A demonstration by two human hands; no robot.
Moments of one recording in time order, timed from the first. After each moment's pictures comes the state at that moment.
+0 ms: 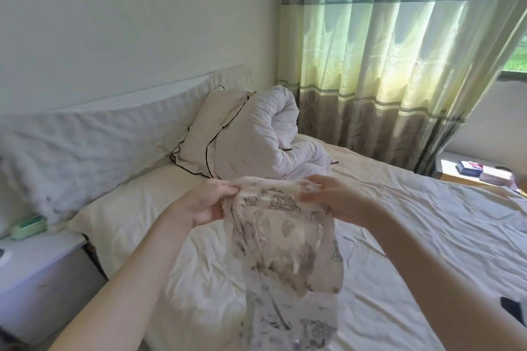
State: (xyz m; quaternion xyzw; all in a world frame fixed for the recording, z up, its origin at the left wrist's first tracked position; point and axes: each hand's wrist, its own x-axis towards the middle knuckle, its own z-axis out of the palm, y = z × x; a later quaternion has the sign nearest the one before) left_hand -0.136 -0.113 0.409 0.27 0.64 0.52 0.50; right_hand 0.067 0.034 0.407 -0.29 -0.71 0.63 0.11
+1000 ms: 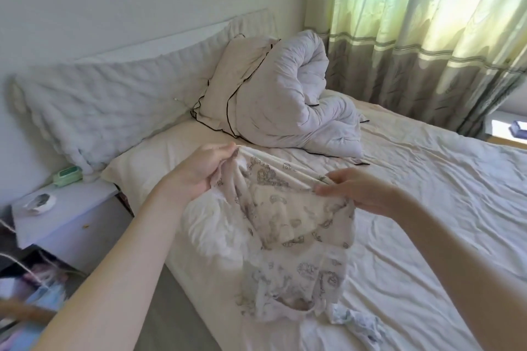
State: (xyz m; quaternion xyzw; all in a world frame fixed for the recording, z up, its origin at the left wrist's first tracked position) left_hand -0.169 -0.143 0.371 0.29 0.67 0.55 0.42; right_hand 0.054 0.036 0.330 -0.31 -0.74 0.60 0.01
